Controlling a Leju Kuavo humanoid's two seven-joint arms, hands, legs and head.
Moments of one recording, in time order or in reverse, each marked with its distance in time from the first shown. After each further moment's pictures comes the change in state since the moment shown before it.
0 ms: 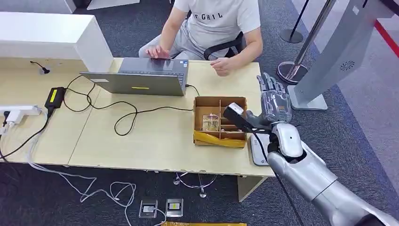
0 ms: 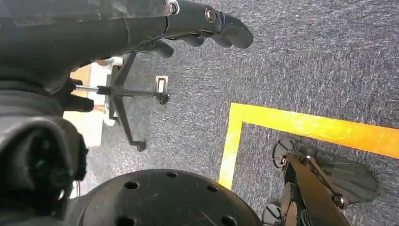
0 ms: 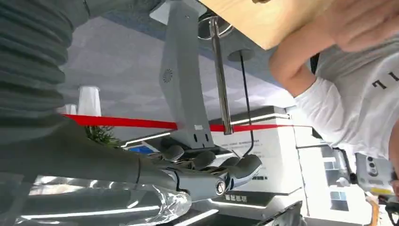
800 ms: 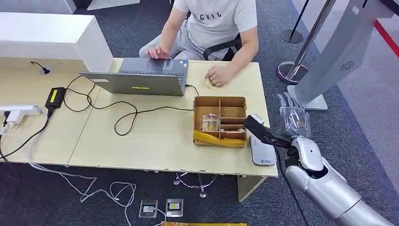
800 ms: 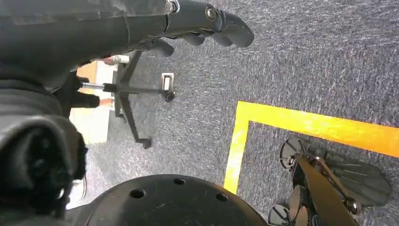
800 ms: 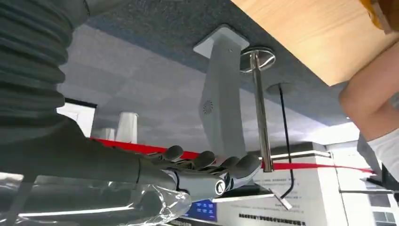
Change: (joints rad) left arm 0.010 0.007 0.000 0.000 0.008 -0.018 0.015; right arm 0.129 -0.172 -0.061 -0.188 -0.107 0.105 0.092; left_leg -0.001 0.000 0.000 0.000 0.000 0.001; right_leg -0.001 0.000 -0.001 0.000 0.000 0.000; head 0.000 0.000
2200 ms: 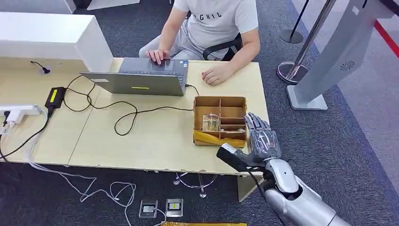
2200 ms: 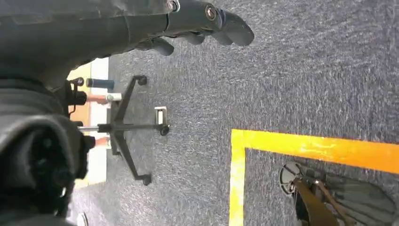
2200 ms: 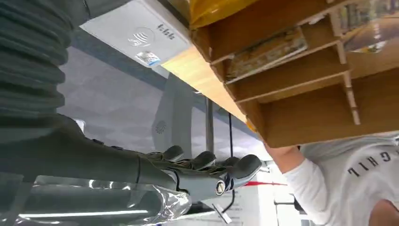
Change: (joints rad) left arm -0.010 0.126 -0.059 0.000 -0.116 -0.147 0.032; right arm 0.089 0.098 0.120 0.003 0.050 -0.060 -0.109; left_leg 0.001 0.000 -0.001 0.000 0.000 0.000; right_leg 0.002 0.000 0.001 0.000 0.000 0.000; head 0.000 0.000
